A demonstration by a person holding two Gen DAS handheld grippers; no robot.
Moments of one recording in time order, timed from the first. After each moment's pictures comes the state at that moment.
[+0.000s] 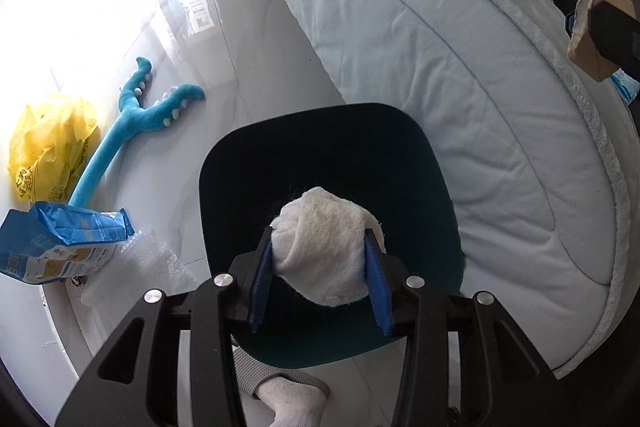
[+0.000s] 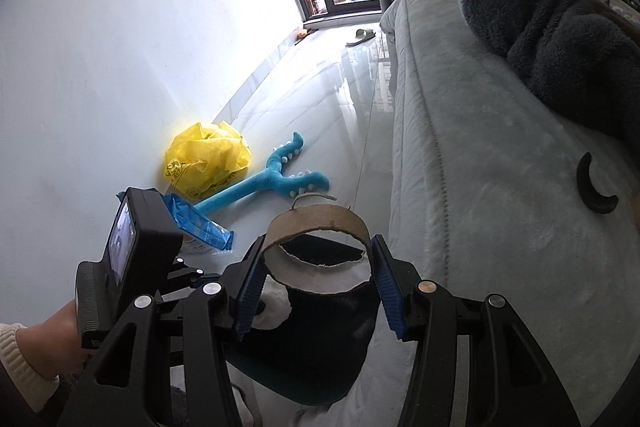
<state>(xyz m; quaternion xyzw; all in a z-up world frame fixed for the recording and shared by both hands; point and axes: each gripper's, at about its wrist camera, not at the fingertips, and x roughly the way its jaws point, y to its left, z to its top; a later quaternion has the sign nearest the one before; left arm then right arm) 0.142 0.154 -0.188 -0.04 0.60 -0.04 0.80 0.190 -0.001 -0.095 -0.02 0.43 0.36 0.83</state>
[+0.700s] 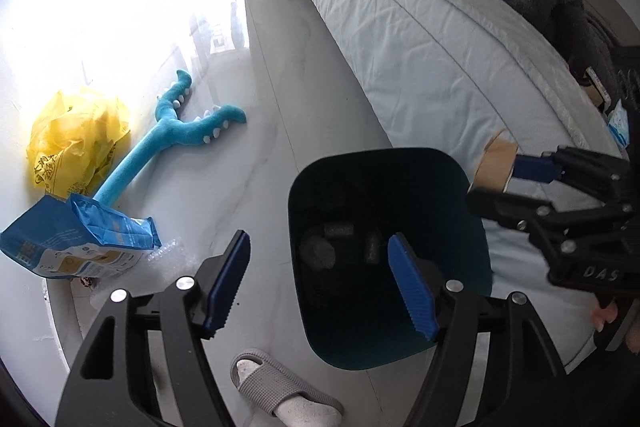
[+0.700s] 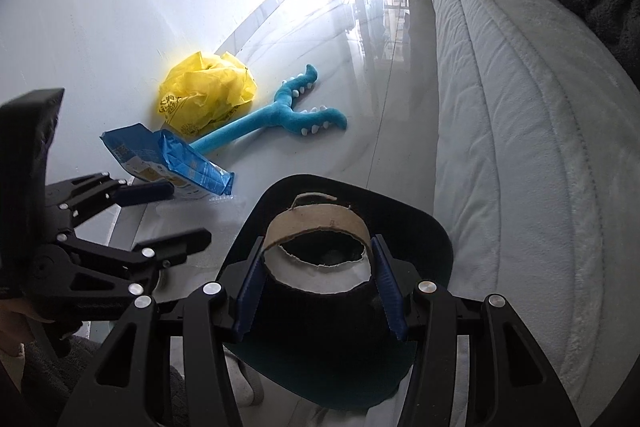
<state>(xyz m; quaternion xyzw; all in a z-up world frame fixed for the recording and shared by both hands) 0.123 0.225 -0.156 -0.07 0.53 0.00 0.84 0.181 0.082 -0.159 -0.09 0.52 0.36 0.77</state>
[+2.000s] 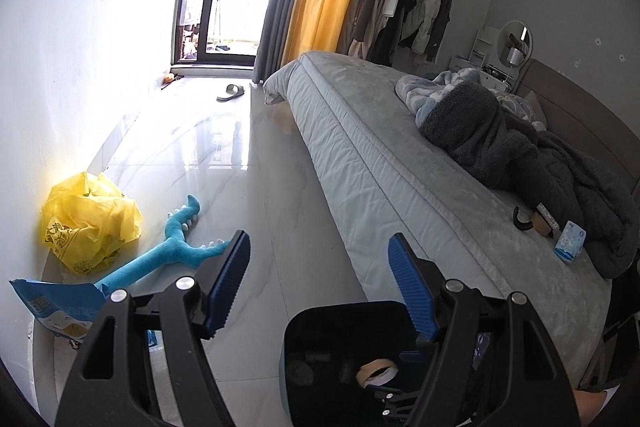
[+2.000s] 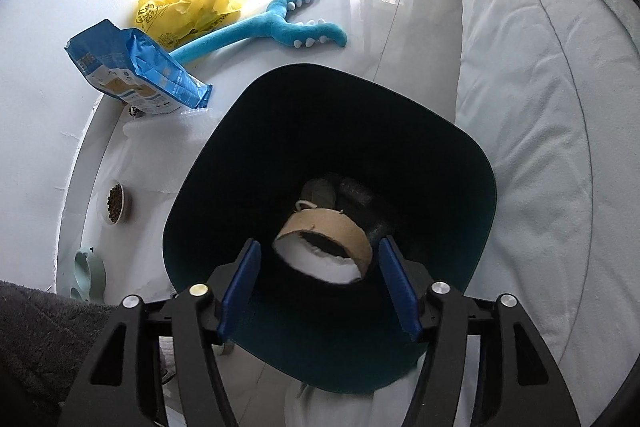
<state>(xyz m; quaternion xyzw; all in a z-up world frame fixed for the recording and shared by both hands) 0.103 0.246 -0.038 -0.12 0.30 0.01 0.95 0.157 0.109 -0.224 -0.19 0.59 0.33 0.71</state>
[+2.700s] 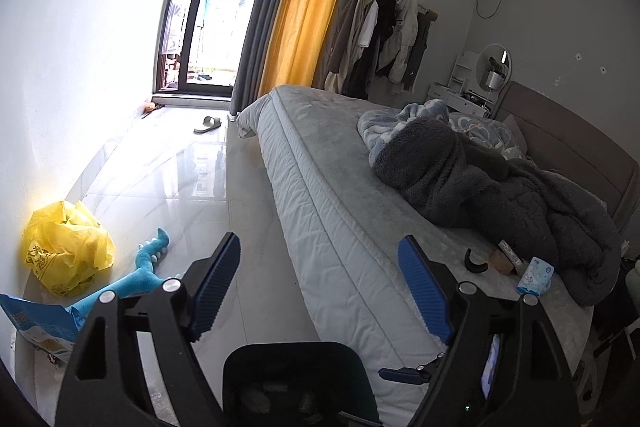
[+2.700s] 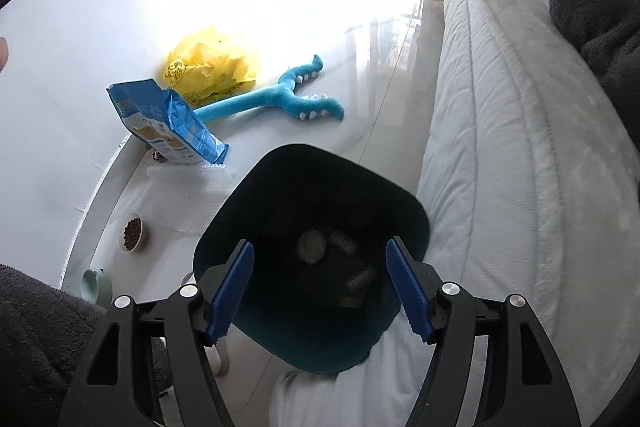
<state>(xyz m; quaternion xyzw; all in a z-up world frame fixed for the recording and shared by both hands) 0.118 0.181 0.006 -0.12 0.25 -0.01 0.96 0.146 0.056 -0.140 -0.16 0.48 0.37 0.78</state>
